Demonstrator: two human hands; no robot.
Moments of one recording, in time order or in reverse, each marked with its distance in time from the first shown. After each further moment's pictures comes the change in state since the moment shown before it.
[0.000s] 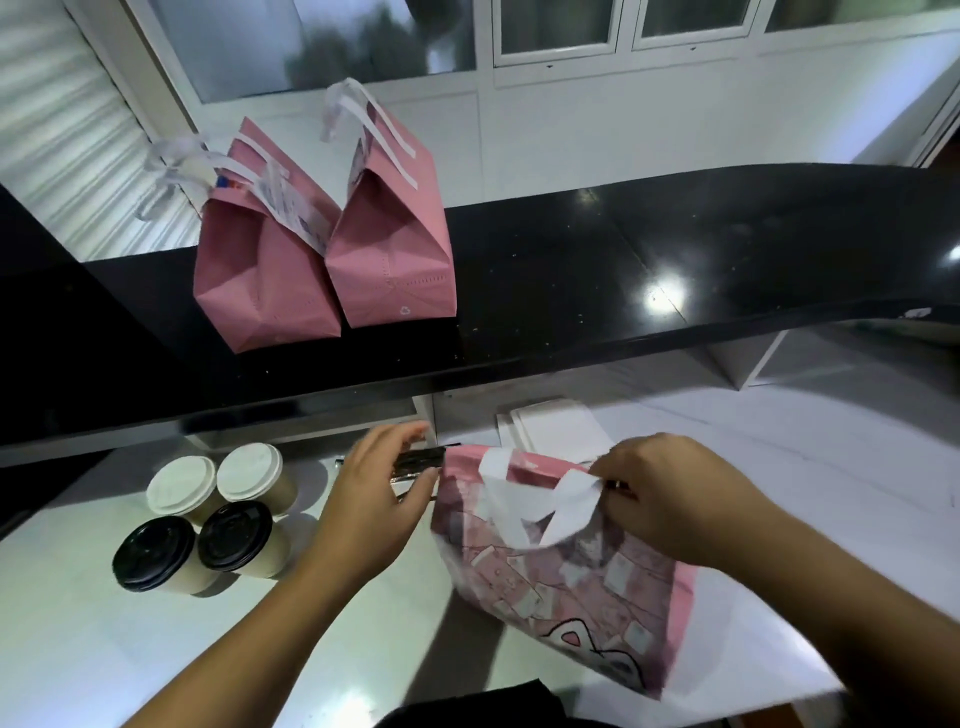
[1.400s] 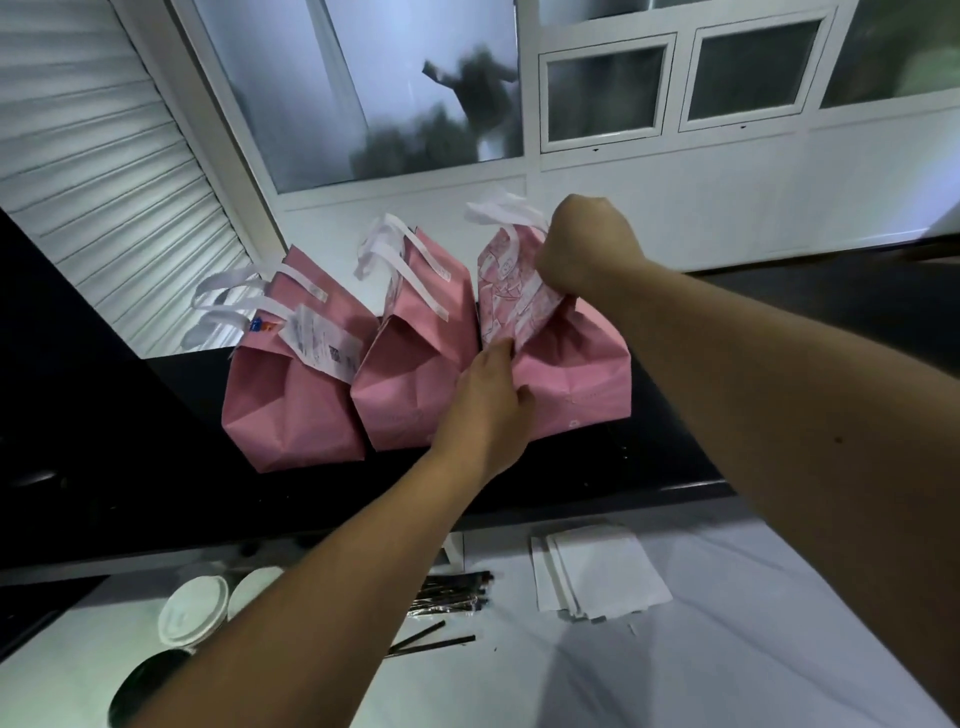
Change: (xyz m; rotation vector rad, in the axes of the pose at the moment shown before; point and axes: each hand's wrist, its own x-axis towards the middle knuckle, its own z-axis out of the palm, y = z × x) left_hand 0.235 0.122 -0.011 0.030 0.000 -0.067; right_hand 0.310 0.016 -0.195 0.197 0.578 0.279
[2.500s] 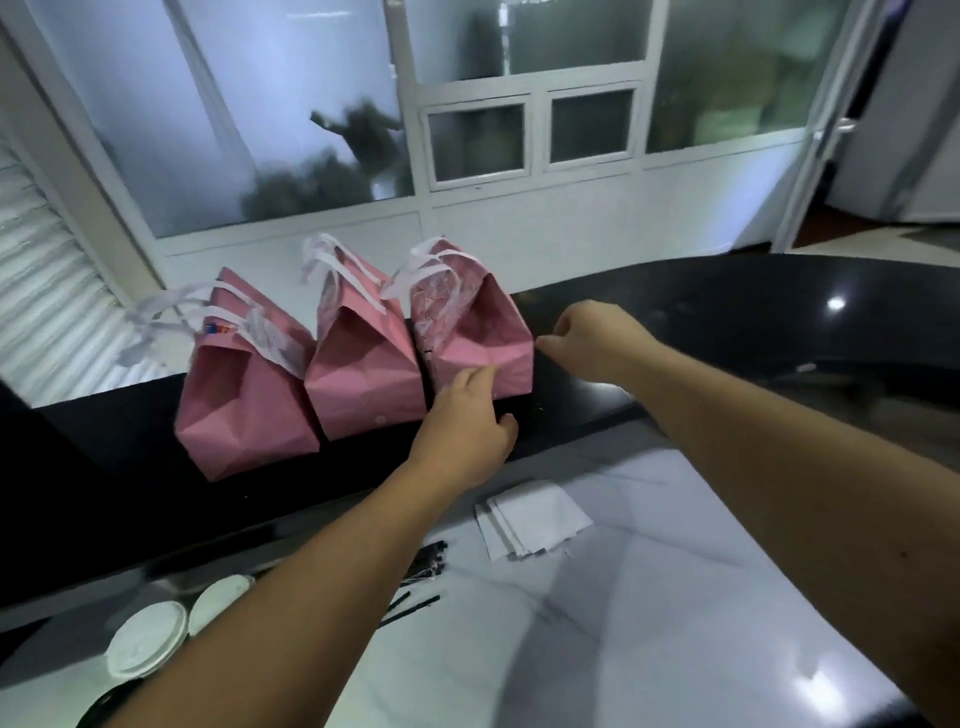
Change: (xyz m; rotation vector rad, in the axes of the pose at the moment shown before) left_hand -0.094 0.014 -0.002 0.097 -0.146 0.239; right_hand -0.181 0.058 -0.058 -0.064 -0.215 0.227
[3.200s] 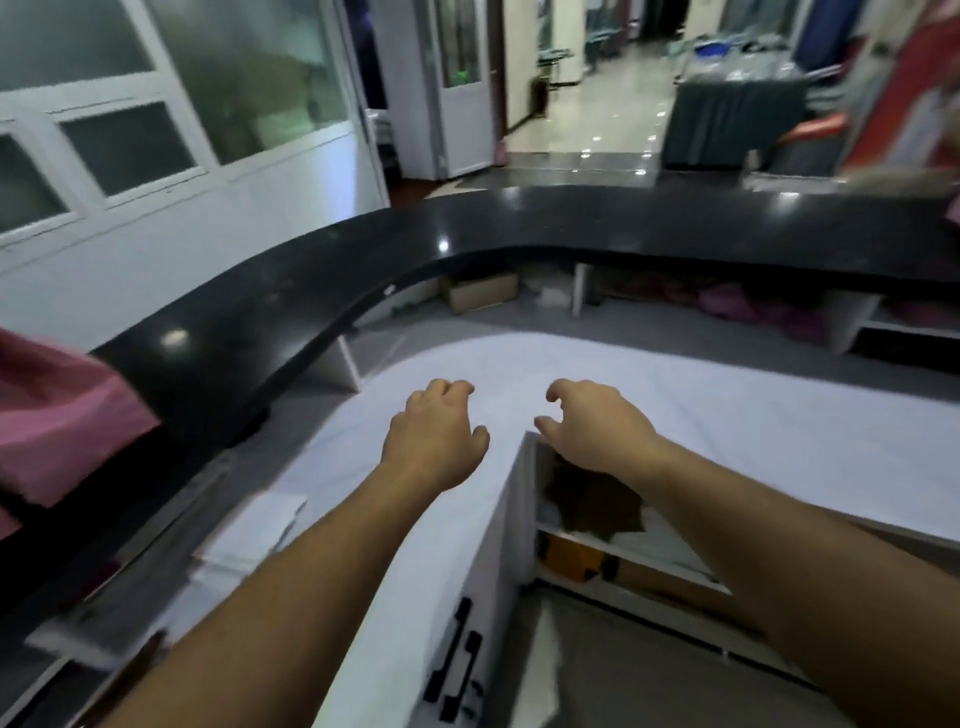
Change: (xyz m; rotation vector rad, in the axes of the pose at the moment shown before) left_hand -0.154 0.233 0.153 0.188 -0.404 0.693; right_hand -0.398 0.225 -0.007 -0.105 0.225 0.748
